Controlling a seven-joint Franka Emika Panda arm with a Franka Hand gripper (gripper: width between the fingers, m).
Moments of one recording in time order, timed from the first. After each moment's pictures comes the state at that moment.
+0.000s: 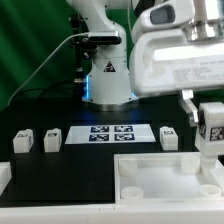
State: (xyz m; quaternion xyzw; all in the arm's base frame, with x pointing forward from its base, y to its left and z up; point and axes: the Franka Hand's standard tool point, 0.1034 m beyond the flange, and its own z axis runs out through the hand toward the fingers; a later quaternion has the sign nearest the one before) arm 0.635 0.114 0.121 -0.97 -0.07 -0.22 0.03
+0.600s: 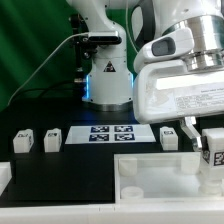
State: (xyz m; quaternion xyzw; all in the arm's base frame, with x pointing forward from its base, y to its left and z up) arm 0.633 0.120 0.097 -0.97 -0.07 -0.24 0.04
